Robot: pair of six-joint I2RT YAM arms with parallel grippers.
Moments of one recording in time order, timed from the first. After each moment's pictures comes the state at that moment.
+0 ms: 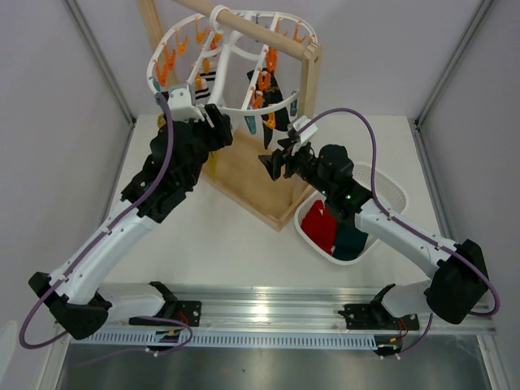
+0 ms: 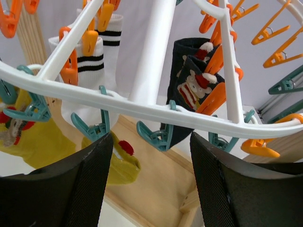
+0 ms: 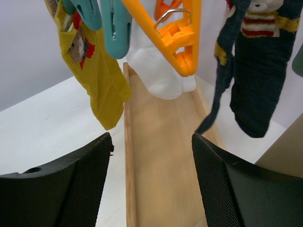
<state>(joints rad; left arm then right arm) -0.68 1.18 1.41 -0.28 -0.56 -0.32 0.71 1.36 1.09 0.30 -0.09 -0.01</state>
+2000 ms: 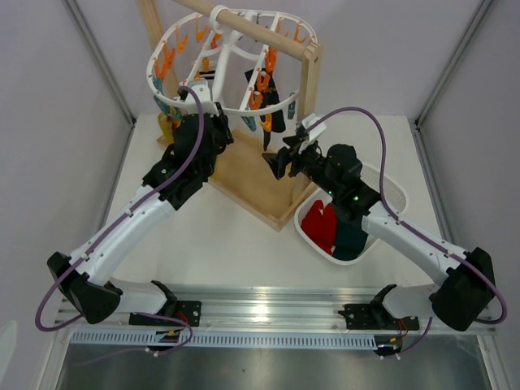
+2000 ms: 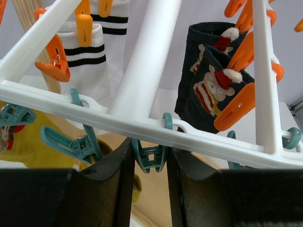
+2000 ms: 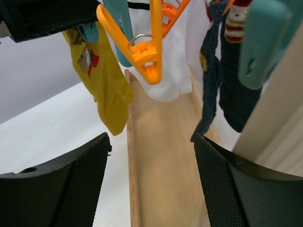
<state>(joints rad) -0.66 1.31 1.43 -0.23 -0.61 -0.26 0.70 1.31 1.09 0.28 -0.09 0.02</state>
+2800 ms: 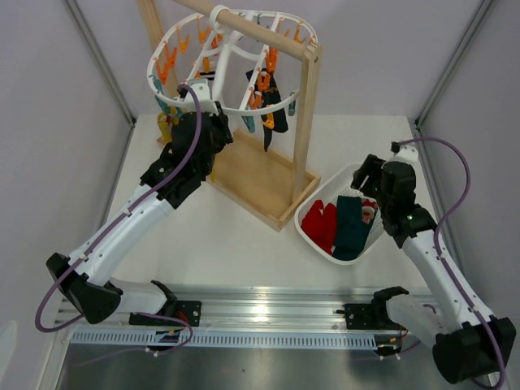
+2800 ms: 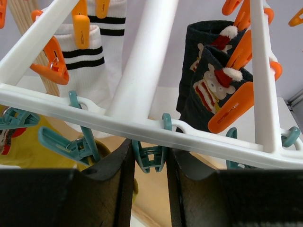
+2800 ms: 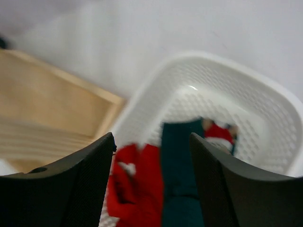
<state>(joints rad) -0.65 1.31 1.45 -0.26 -0.58 -0.26 0.30 0.95 0.88 -0.26 0.26 0.40</state>
